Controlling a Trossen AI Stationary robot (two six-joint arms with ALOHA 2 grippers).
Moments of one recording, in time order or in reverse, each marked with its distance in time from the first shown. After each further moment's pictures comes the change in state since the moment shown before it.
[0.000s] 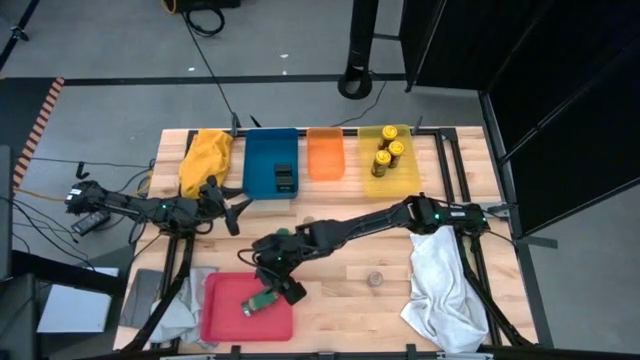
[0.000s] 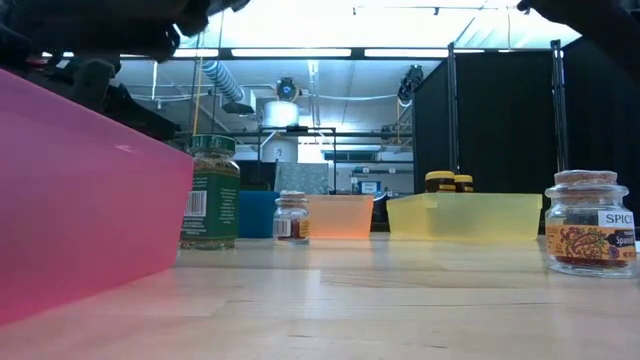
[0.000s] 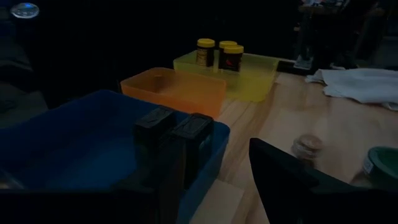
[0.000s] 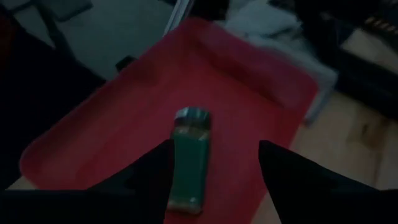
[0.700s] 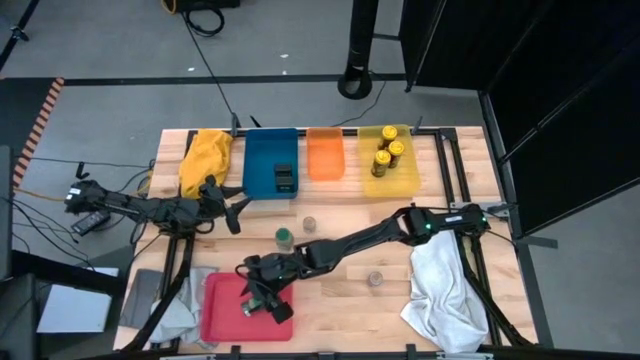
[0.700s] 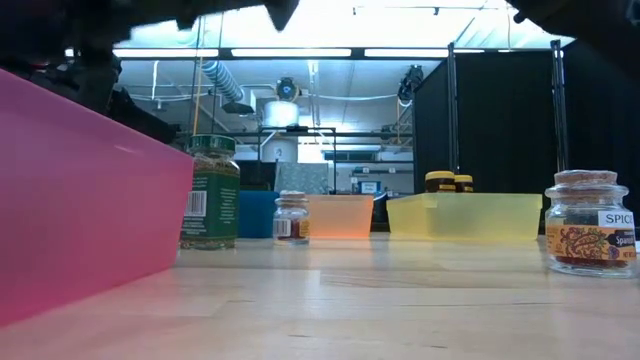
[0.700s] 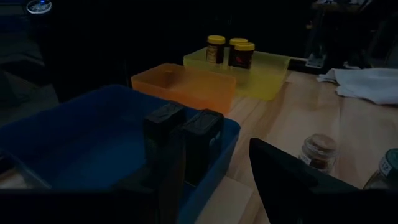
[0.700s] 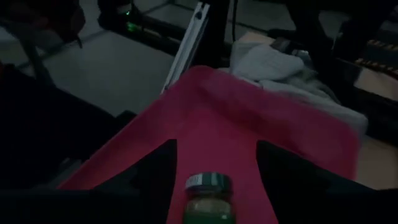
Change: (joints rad) left arm 0.000 0.020 0.001 -0.017 -0.036 -0.033; right arm 0.057 0.128 -0.002 0.354 0.041 0.146
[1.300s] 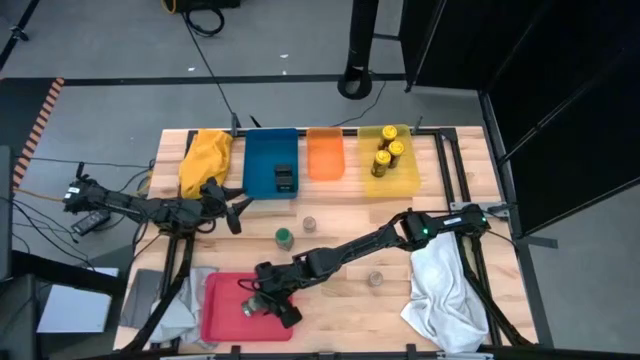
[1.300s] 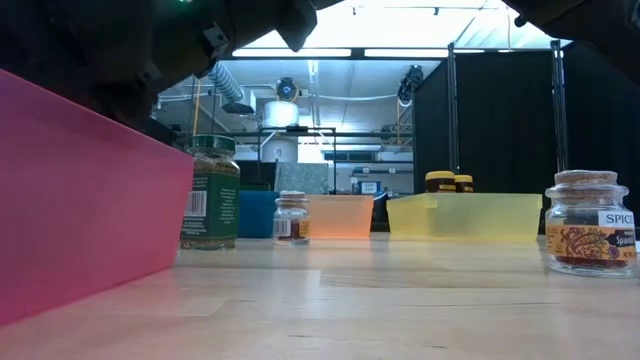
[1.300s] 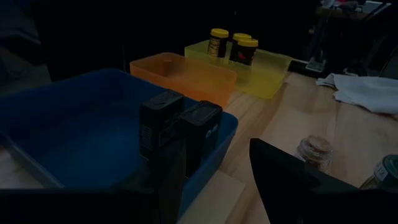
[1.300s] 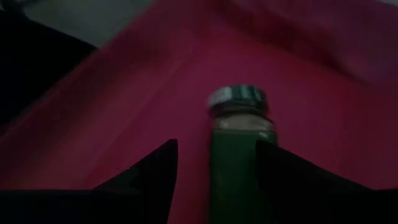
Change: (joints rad) left arm 0.000 0.035 0.000 -0.001 0.002 -0.117; right arm 0.028 0.040 0.000 -0.186 0.055 0.009
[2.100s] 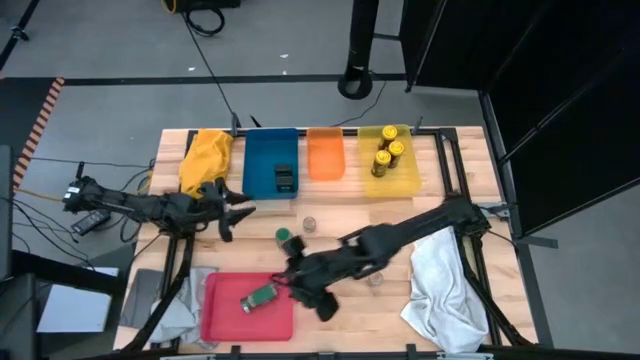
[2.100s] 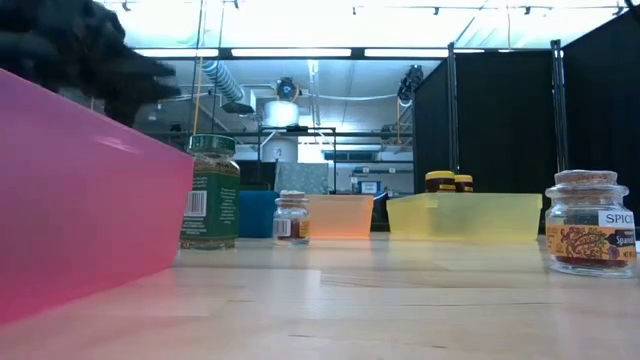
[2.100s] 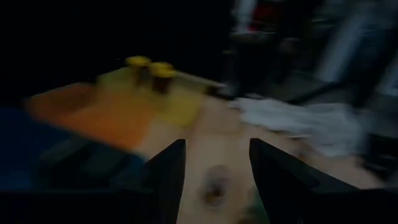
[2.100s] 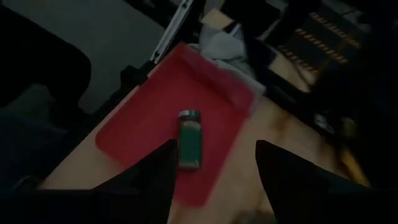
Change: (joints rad) left arm -0.001 0.006 0.097 0.101 0.307 0.046; right arm 0.088 -0.485 0.001 -0.478 0.313 -0.150
